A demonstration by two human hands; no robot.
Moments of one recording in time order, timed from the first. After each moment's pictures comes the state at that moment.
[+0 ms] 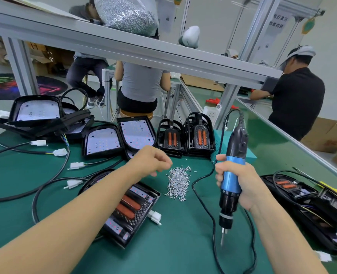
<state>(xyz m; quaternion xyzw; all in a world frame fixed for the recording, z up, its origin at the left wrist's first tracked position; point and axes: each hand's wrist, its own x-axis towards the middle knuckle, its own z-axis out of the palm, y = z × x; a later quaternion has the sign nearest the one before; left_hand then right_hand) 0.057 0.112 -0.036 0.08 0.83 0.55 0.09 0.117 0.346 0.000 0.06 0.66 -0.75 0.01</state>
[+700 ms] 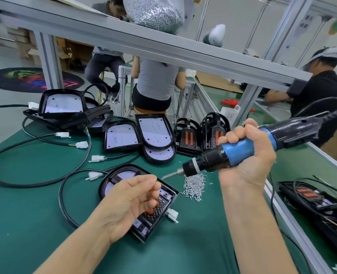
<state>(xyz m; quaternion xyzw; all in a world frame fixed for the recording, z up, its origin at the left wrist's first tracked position) 0.174 0.064 -0.051 -0.08 0.45 0.88 0.12 0.131 0.240 0.045 -0.10 0.31 -0.93 -0.16</state>
